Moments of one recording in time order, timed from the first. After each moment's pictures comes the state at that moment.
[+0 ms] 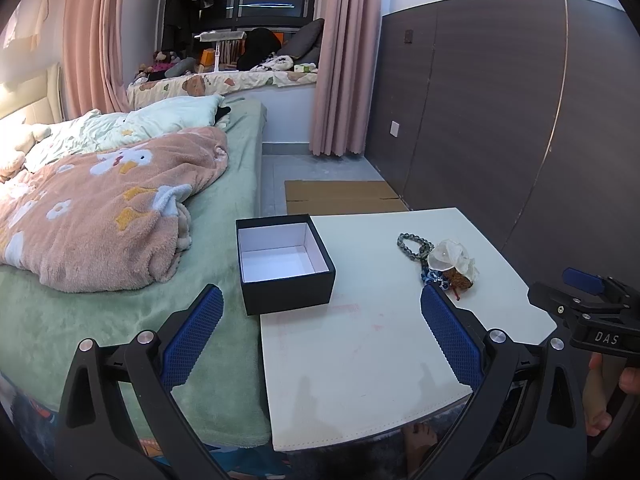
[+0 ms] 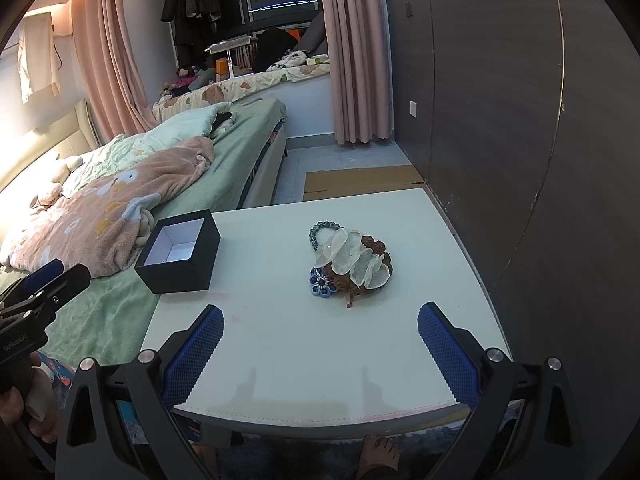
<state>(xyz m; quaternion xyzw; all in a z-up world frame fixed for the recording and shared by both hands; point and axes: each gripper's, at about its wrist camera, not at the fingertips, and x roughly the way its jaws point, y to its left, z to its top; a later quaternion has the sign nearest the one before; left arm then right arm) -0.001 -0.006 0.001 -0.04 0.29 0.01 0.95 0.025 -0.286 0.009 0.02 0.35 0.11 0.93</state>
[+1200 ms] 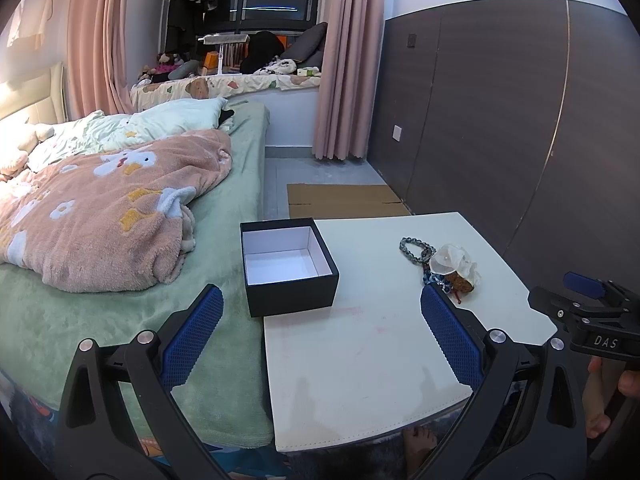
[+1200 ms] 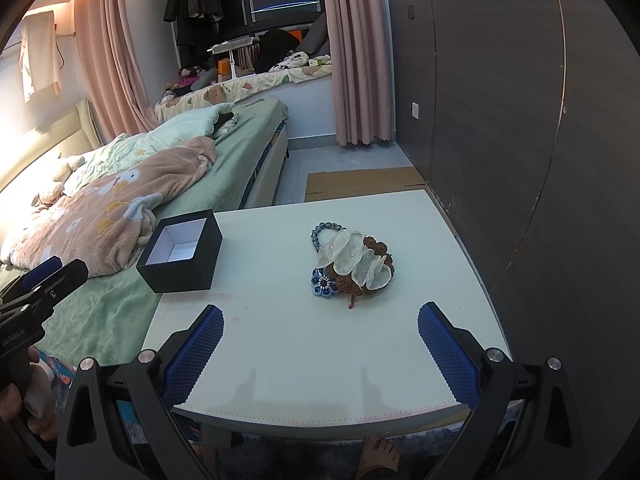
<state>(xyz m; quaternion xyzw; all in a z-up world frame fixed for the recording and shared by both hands) -0.002 -0.001 0.001 -0.05 0.29 0.01 0.96 0.024 -0.286 0.010 0.02 0.35 0.11 0.93</state>
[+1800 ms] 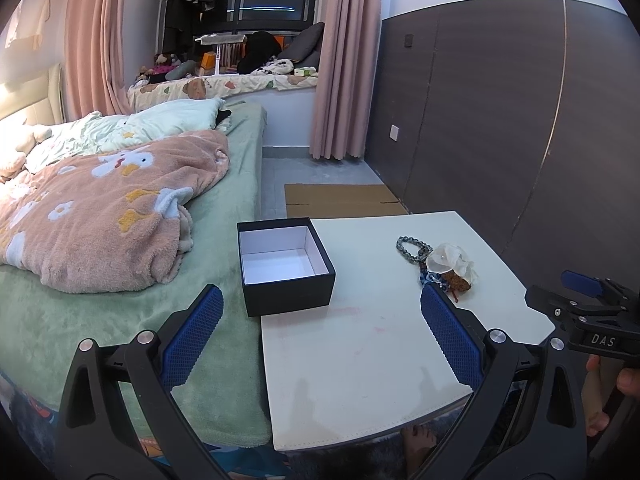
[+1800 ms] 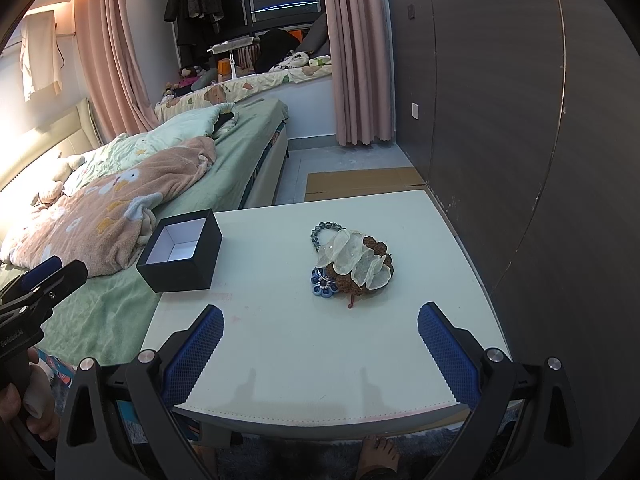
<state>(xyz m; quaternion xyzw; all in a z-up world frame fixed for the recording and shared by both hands) -0.002 -0.004 0.003 -0.05 0.29 0.01 0.96 0.023 -0.286 0.010 0.02 0.35 0.11 0.93</state>
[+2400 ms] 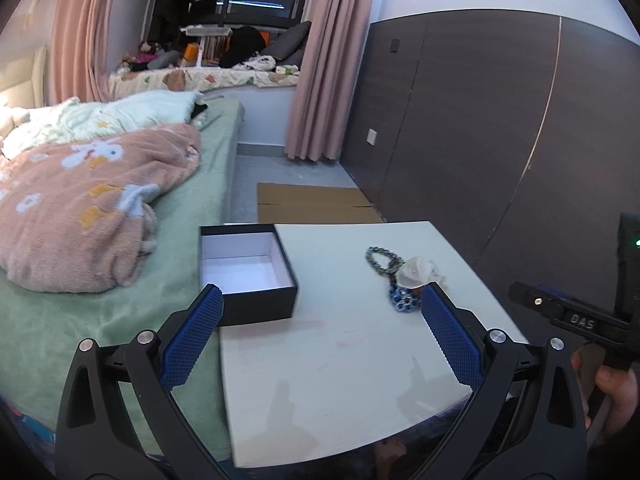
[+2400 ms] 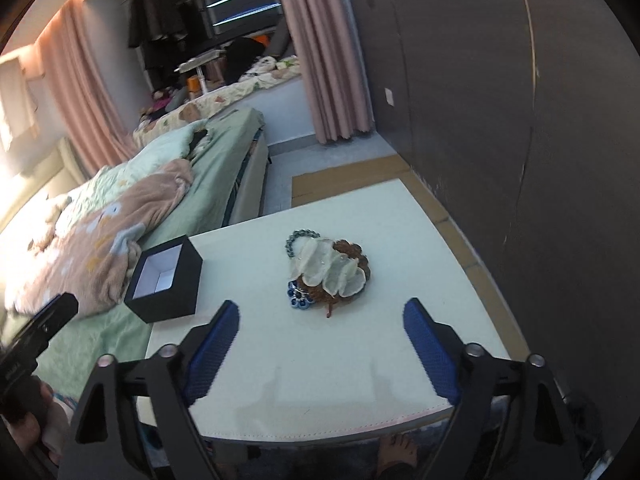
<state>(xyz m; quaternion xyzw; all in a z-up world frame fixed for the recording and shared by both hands) 0.020 -0.012 0.002 -0.09 0.28 -0.04 0.95 0.055 -0.331 0.000 0.11 0.37 0.08 0.92</state>
